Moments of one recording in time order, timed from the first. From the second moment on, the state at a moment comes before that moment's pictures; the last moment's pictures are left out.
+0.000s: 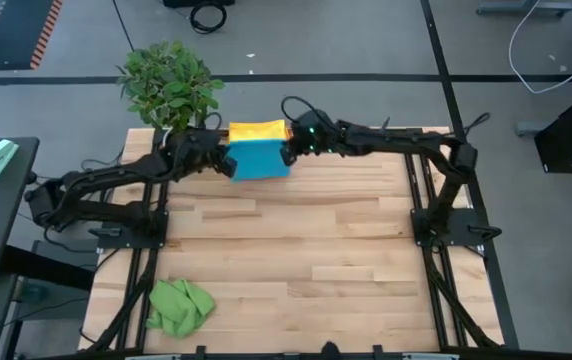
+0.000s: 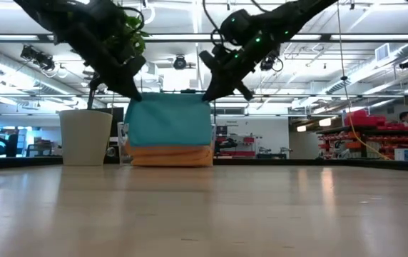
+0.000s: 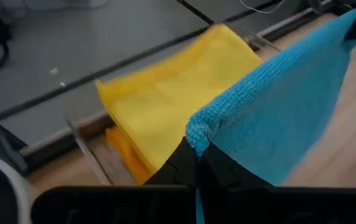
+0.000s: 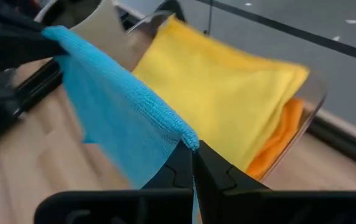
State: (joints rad) left arm 0.51 1.10 0.67 -0.15 -0.34 -0.27; right arm -0.42 1.75 1.32 -0.18 0.07 0.42
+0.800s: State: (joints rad) left arm 0.74 1.55 1.05 -0.40 -0.32 -0.06; right arm -0.57 1.99 1.51 -0.18 0.01 0.39
